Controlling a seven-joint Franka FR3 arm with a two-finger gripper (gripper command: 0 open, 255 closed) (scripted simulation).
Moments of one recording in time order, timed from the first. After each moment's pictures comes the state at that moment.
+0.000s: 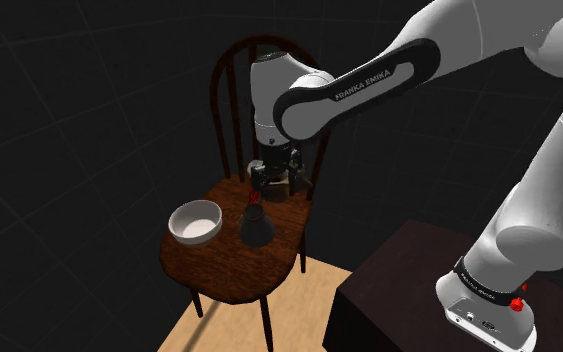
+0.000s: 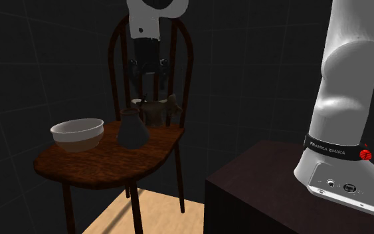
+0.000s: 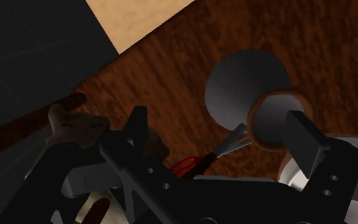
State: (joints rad) arm 0.08 0.06 0.48 -2.05 -0.04 2.06 0.60
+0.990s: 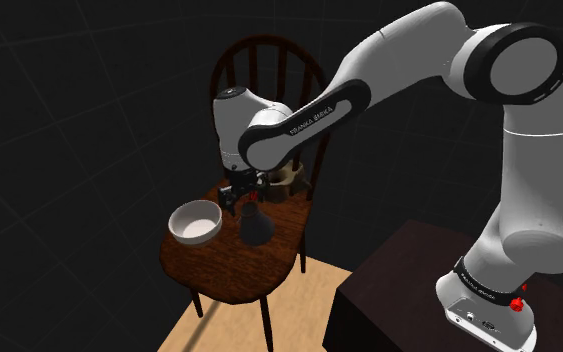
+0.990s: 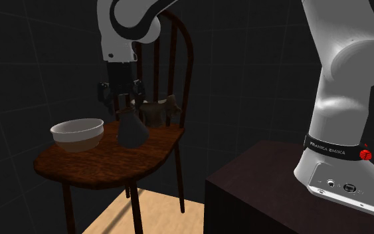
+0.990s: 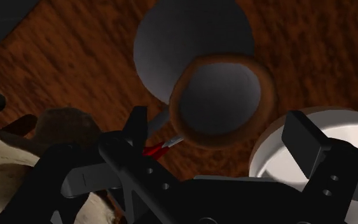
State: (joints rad) arm 0.18 0.41 0.46 -1.80 -0.22 2.14 0.80
